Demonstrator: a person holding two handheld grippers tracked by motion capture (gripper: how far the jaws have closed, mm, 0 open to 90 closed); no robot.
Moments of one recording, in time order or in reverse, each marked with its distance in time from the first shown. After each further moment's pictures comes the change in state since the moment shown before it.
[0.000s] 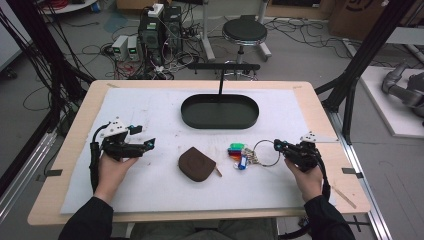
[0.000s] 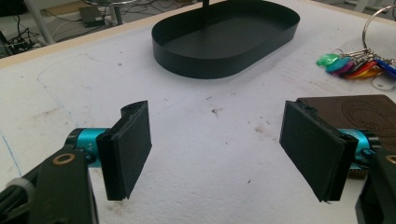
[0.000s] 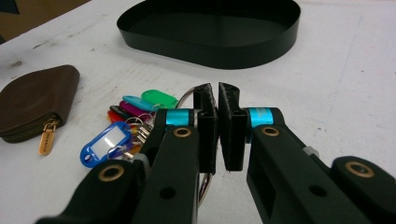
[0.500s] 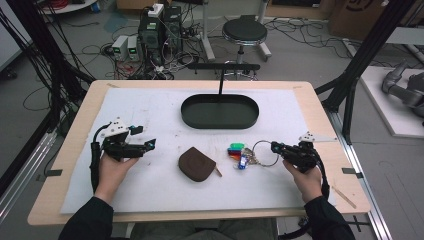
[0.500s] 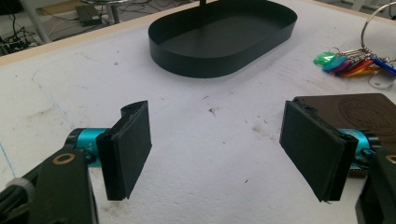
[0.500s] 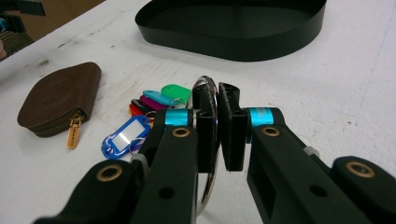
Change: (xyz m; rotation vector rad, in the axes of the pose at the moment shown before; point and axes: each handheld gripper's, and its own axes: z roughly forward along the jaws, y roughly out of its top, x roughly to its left) left arm -0.001 0.000 0.001 0.004 -0.010 0.002; right arm 0.002 0.000 0.002 0.032 0.075 0.038
